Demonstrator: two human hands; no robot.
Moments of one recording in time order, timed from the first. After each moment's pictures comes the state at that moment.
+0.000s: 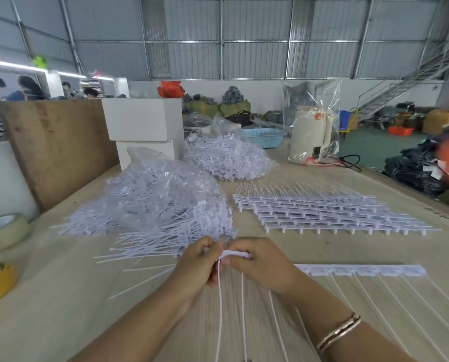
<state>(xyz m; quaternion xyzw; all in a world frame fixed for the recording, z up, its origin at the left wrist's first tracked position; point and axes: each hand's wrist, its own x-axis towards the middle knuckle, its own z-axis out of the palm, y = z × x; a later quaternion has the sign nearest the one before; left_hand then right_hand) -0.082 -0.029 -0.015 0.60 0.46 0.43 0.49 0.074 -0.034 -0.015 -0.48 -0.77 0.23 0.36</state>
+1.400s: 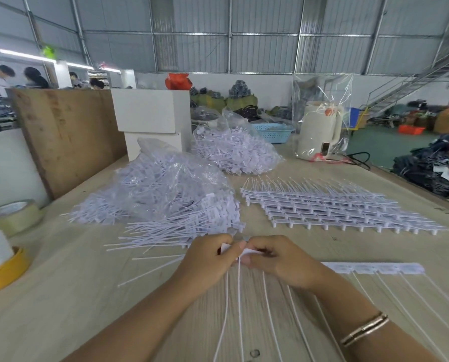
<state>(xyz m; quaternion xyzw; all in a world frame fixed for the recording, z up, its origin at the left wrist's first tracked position) -0.083 -0.032 -0.014 0.77 0.44 0.38 0.27 0.088 -0.053 -0.001 -0.45 -0.77 0.32 0.32</state>
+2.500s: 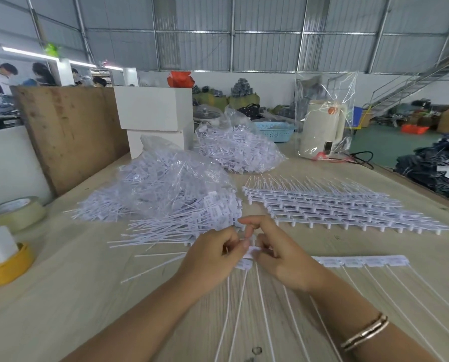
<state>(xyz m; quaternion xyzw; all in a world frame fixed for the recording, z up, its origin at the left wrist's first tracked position) -0.084 -0.030 -0.016 0.80 0.42 0.37 0.20 0.085 -0.055 -0.005 -0.41 -0.78 0.27 0.38</state>
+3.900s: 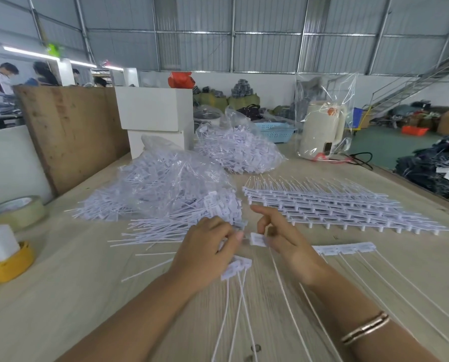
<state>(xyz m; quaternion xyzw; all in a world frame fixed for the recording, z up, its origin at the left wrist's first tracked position) -0.095 -0.025 -0.012 0.83 0.40 0.38 0.07 0.092 -0.053 -0.001 -0.43 -0.72 0.30 0.46</state>
